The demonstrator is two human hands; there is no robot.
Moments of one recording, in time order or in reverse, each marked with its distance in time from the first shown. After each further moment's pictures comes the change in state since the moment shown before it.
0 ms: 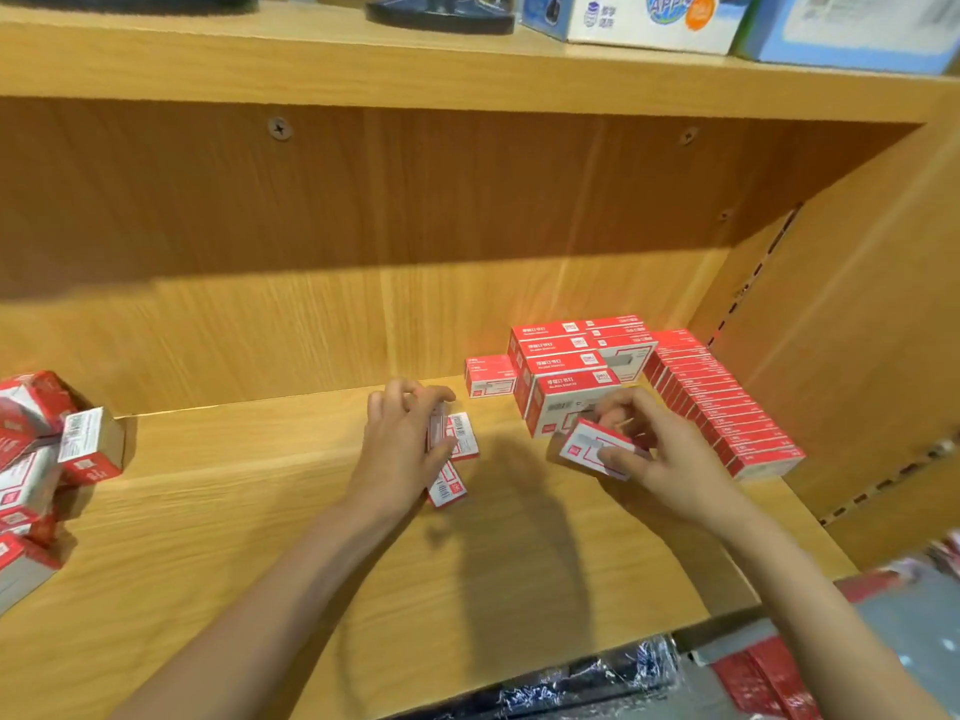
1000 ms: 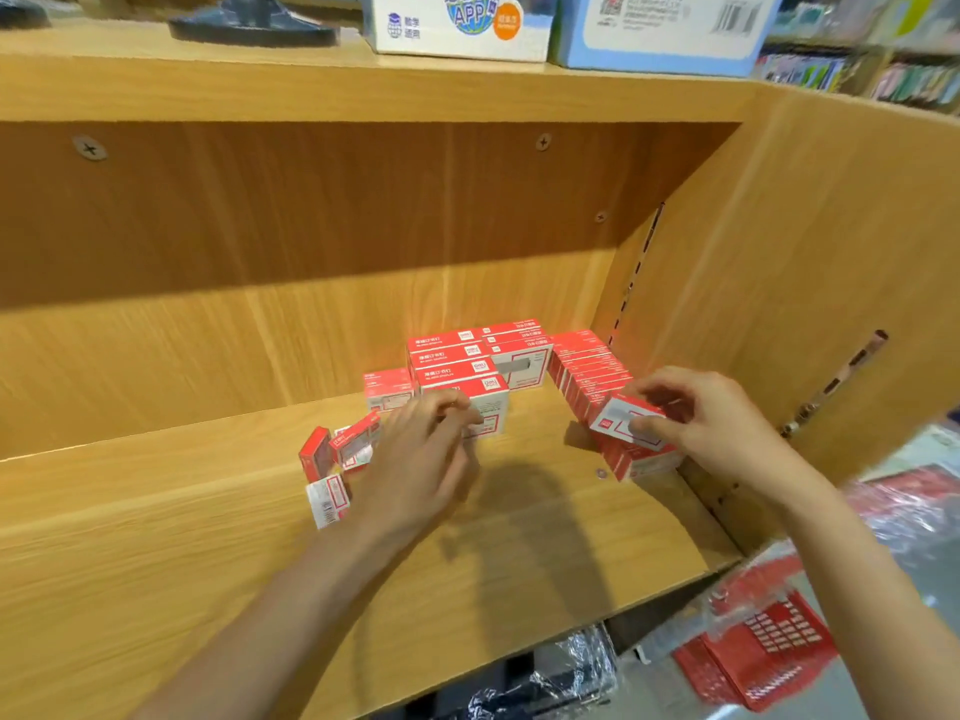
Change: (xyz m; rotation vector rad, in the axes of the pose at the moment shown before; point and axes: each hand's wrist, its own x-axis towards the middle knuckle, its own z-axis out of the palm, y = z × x) left_hand 0.011 0.088 0.054 -0.029 0.125 0.485; right_hand -0.022 0.035 -0.115 -0.190 0.073 0.143
